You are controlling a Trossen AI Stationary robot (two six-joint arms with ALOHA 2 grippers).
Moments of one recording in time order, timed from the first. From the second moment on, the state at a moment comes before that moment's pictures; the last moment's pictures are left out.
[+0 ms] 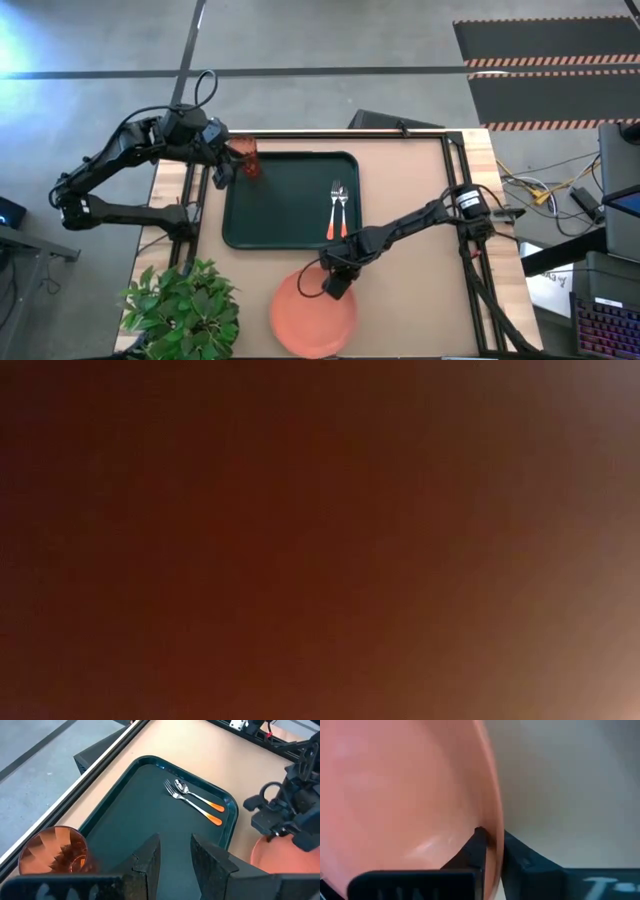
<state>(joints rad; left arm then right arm) 0.44 0.98 1.39 -1.12 0.07 -0.13 0.26 2.08 1.36 -0.47 -0.34 0.97</state>
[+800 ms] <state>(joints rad) 0.44 0.97 1.38 -1.12 0.07 -0.15 -0.08 1.83 1.62 -0.69 0.08 0.51</state>
